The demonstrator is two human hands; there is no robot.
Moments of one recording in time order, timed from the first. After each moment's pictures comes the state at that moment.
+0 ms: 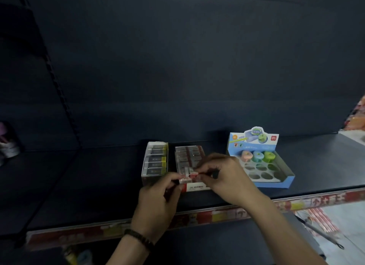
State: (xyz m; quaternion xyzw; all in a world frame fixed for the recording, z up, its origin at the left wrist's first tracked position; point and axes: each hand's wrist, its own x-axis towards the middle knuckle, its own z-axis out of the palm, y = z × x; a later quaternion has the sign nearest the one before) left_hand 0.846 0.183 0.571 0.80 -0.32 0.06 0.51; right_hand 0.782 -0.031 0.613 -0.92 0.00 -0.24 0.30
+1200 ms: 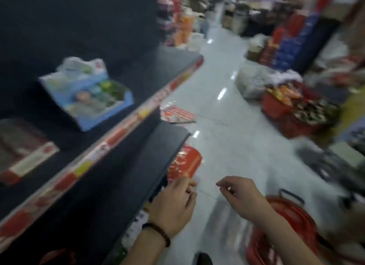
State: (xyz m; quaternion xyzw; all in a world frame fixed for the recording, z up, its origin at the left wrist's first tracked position) left_hand 0.626 0.095 0.450 0.63 -0.70 -0.20 0.29; right_hand 0.384 0.036 0.452 -0.76 0.57 -0.15 0.26
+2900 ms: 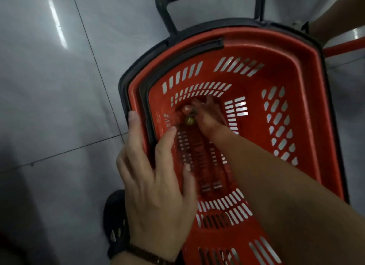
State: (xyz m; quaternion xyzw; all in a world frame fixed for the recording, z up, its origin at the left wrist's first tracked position) left_hand 0.010 -0.094 -0.257 0.51 -0.81 -0.29 0.03; right_hand -0.221 -0.087 -0.543 -0.37 0.87 -0.02 0.32
